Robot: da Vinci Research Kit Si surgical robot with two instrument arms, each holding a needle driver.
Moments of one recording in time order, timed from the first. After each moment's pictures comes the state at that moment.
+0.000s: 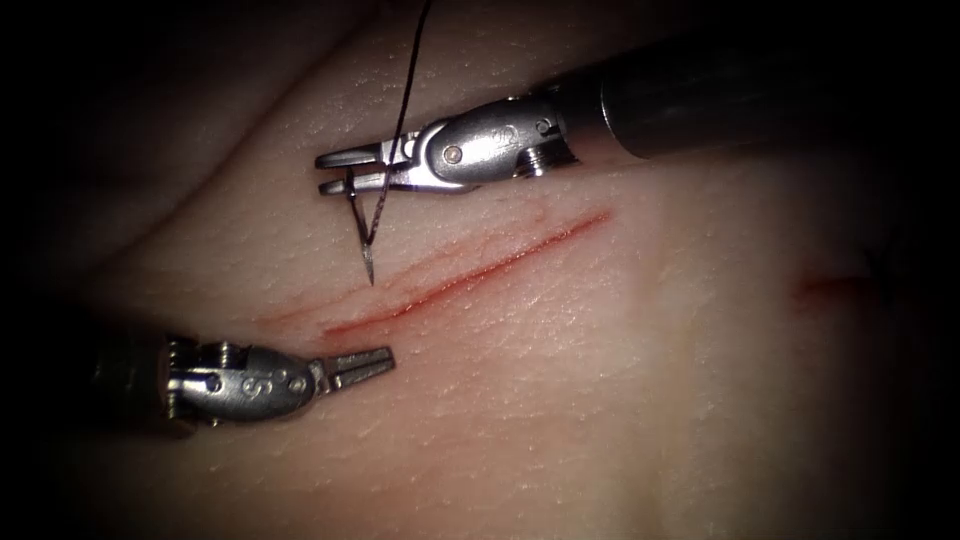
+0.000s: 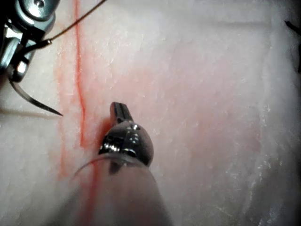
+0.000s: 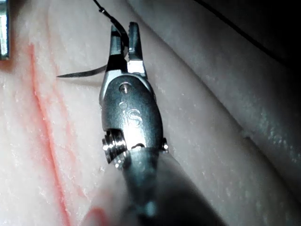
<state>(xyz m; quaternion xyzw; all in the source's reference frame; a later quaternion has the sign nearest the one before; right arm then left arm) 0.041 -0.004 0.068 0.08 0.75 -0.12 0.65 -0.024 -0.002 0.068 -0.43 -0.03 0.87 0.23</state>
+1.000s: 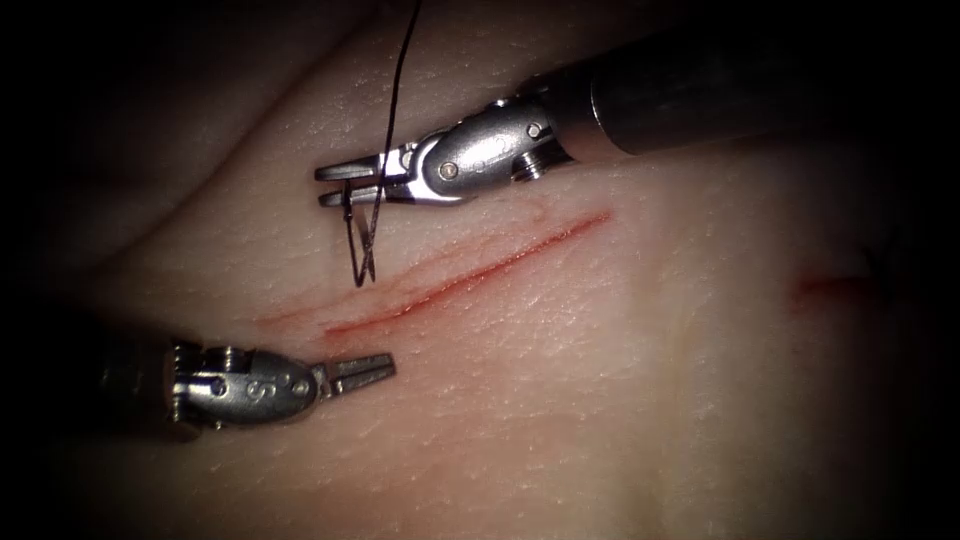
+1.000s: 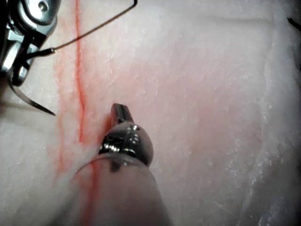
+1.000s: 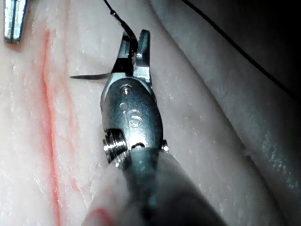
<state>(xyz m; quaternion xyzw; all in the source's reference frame) 0.041 -0.005 0.070 0.05 0.71 -0.17 0.68 -0.024 -0.003 0.069 -0.42 -0.05 0.87 0.23</state>
